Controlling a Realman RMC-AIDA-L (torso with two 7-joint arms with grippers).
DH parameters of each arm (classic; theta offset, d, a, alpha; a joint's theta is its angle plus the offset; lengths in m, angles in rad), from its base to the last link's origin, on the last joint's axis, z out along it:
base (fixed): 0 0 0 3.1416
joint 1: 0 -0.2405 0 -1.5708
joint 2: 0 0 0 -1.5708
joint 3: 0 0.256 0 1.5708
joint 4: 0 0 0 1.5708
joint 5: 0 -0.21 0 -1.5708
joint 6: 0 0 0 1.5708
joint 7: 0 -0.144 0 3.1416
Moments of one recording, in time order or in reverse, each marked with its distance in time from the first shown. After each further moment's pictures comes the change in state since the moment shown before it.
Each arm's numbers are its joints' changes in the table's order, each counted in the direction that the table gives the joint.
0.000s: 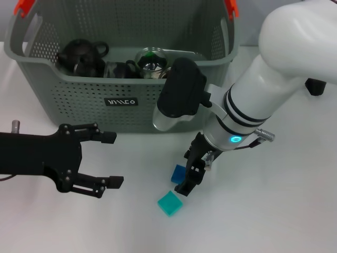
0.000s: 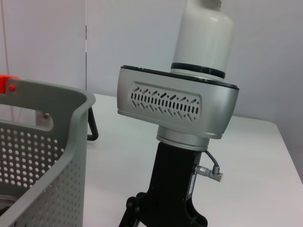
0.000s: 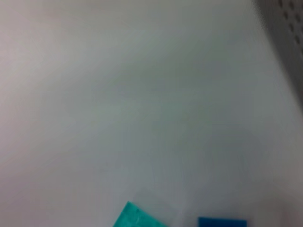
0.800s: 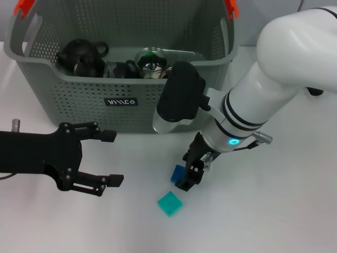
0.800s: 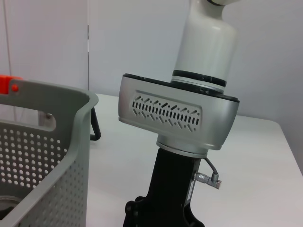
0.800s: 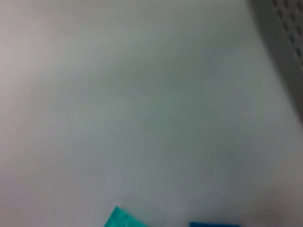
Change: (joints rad) left arm 0.002 0.000 0.001 -0.001 0.000 0.008 -0.002; right arm 0.004 -0.005 -0.031 -0.024 -0.002 -0.059 -0.001
